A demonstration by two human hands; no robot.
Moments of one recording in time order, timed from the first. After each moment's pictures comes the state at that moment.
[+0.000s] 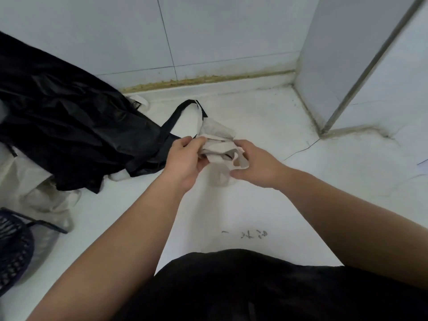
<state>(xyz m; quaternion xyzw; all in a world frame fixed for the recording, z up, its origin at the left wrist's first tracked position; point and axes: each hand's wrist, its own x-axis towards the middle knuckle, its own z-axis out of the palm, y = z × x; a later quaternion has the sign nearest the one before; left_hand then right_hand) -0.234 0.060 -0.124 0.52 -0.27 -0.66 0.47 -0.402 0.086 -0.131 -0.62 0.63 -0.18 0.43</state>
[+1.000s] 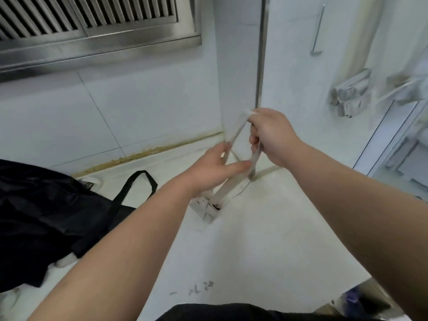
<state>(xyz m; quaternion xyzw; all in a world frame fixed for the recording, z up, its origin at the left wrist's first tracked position) -0.397 0.082 -0.012 0.43 -0.75 -0.47 0.17 -0.543 0.107 0.018 -0.41 0.58 -0.59 0.37</state>
